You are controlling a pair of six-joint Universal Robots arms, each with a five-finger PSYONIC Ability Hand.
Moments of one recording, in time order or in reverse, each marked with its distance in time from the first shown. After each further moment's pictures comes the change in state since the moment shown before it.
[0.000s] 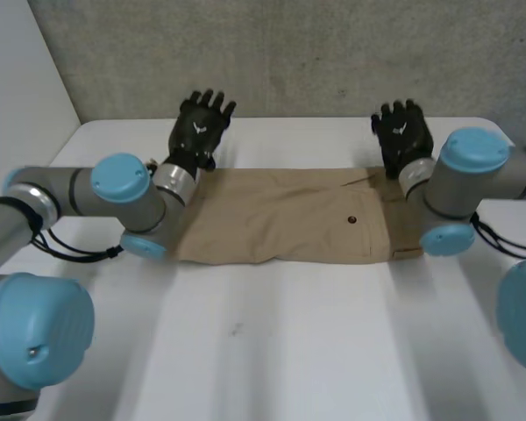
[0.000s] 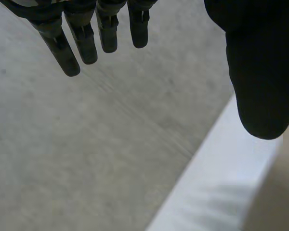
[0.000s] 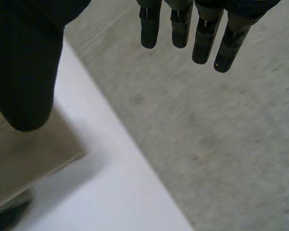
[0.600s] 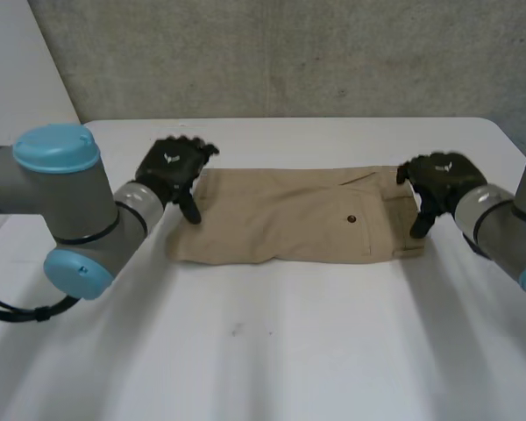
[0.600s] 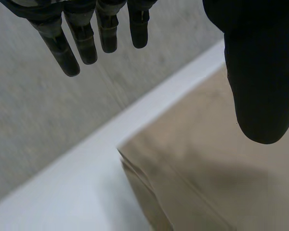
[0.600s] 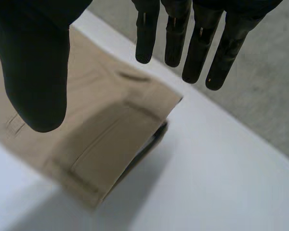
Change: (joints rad) left arm 0.007 0.506 -0.585 -0.360 -0.067 -0.214; right arm -0.084 -0.568 0.660 0.328 -0.086 0.231; left_hand 0.003 0.002 0.002 0.004 0.004; right_hand 0.163 0.206 0.216 0.201 0.171
